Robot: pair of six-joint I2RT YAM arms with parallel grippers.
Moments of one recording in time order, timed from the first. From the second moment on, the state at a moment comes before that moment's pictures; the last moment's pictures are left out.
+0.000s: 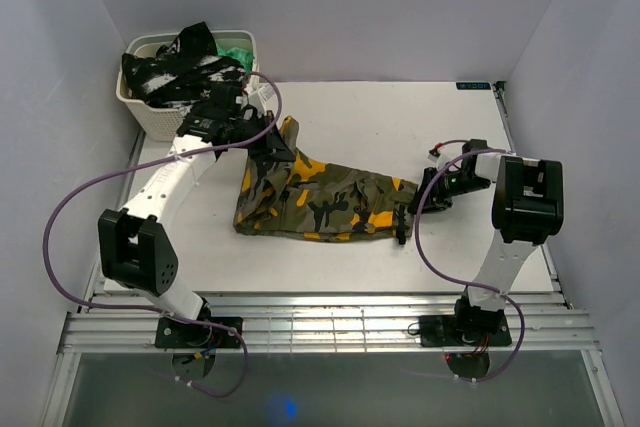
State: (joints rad) left arm -0.28 1.58 1.43 -0.66 0.65 -0.41; right arm -0.10 1.93 1.11 -0.68 -0.86 -0.21
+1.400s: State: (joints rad) left arm -0.79 2.04 1.67 -0.34 0.42 -0.71; right arm -0.06 1.95 1.03 -0.57 -0.96 -0.16
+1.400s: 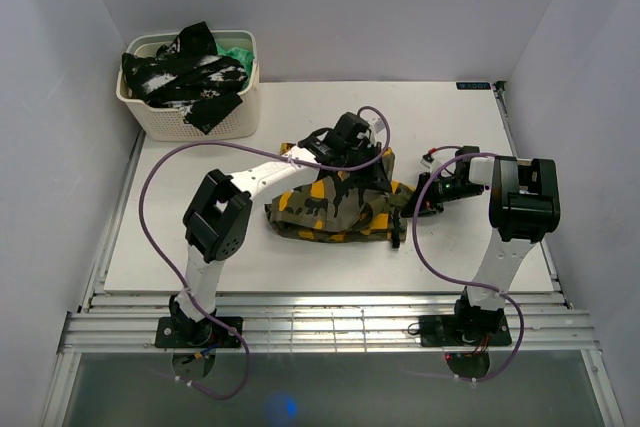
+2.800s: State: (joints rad) left arm -0.86 2.26 1.75 -0.19 0.40 -0.80; right arm -0.06 1.95 1.03 -0.57 -0.96 -0.18
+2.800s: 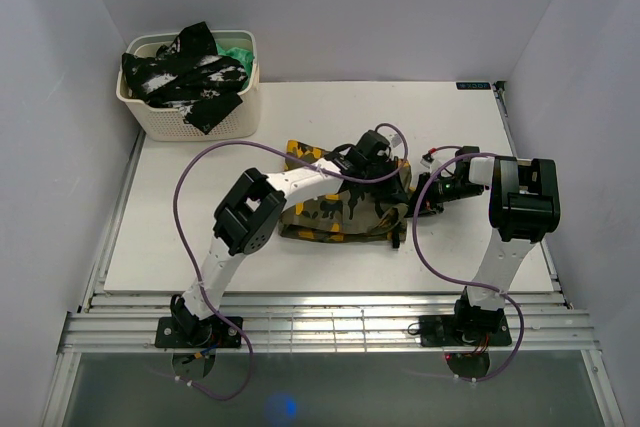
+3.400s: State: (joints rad) left arm -0.88 2.30 1.77 -0.14 0.39 -0.76; right arm -0.07 1.95 1.09 -0.66 -0.92 -0.23
